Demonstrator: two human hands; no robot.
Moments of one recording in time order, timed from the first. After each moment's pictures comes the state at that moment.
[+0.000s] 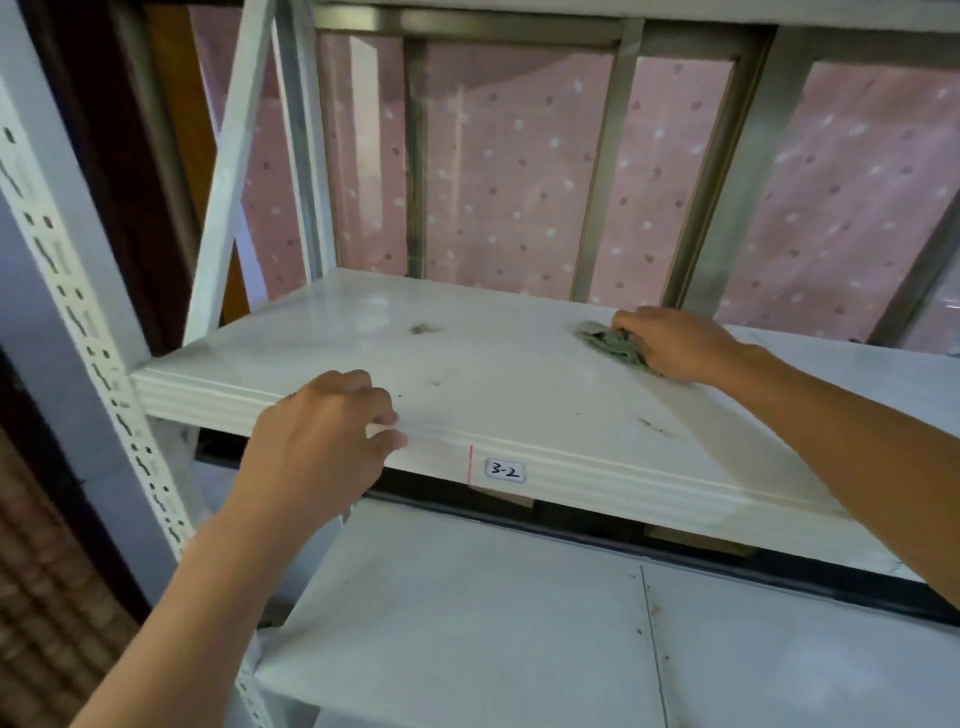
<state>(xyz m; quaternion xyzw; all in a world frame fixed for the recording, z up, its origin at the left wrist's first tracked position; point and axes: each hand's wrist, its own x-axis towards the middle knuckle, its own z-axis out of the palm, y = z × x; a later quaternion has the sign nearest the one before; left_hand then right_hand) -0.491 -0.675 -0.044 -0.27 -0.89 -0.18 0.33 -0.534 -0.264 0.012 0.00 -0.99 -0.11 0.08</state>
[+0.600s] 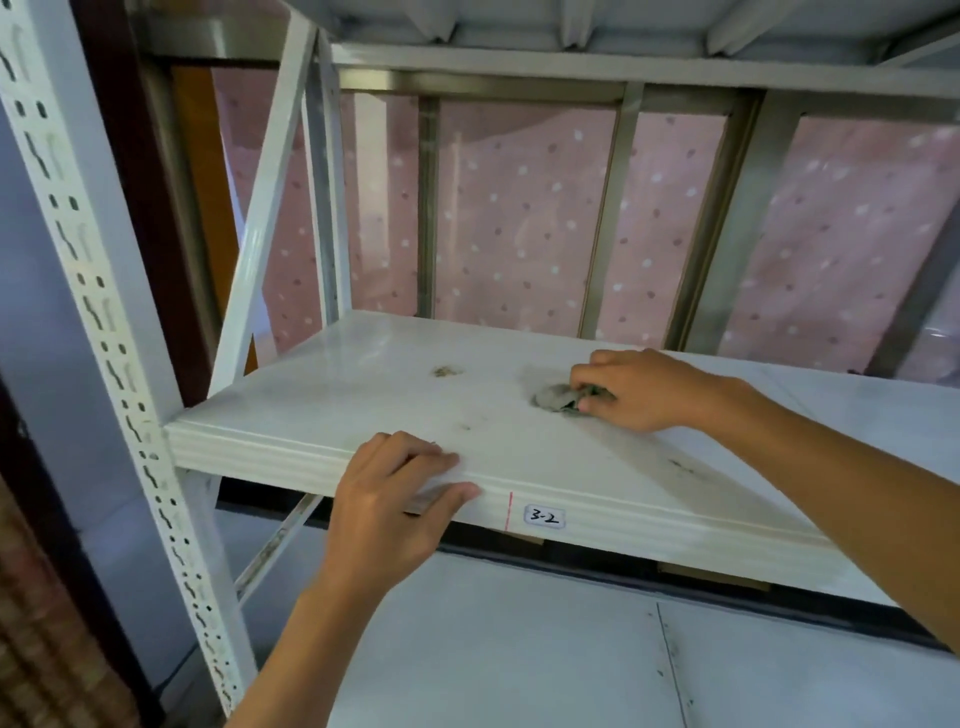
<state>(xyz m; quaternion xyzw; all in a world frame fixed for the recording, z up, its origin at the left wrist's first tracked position) -0.520 -0.660 -0.096 -0.36 -0.74 -0.39 0.42 -0.520 -0.352 0.031 0.08 -0.99 -0.12 0.02</state>
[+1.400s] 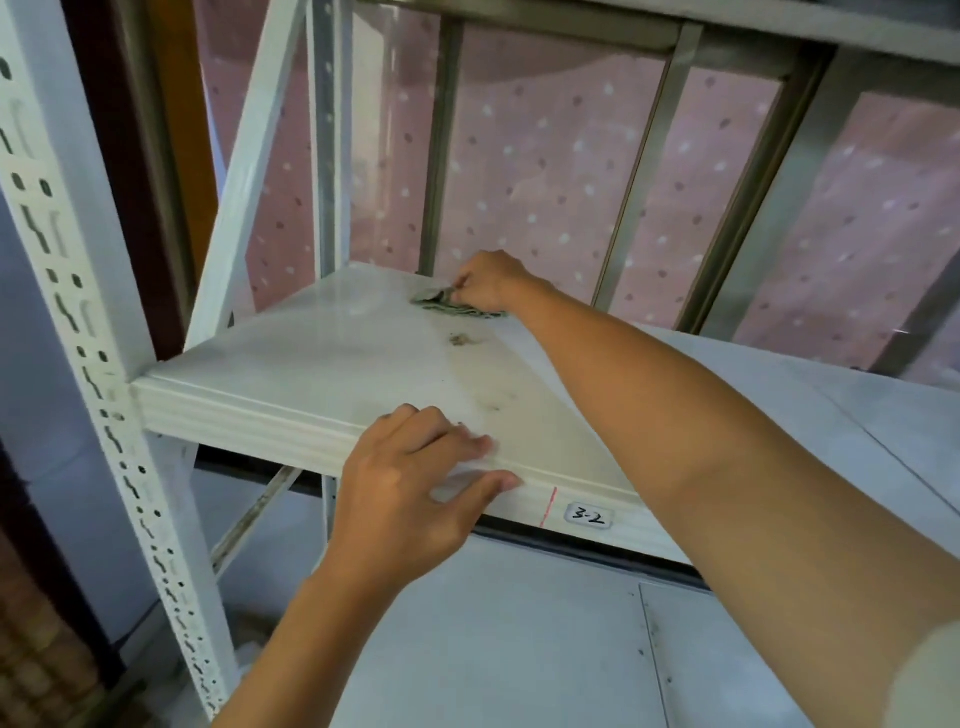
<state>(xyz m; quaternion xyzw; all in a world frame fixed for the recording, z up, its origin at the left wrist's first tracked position) -0.534 -0.660 -0.099 -0.38 -0.72 -0.41 0.42 -0.723 -0.476 0.036 0.01 -1.00 0.07 0.07</state>
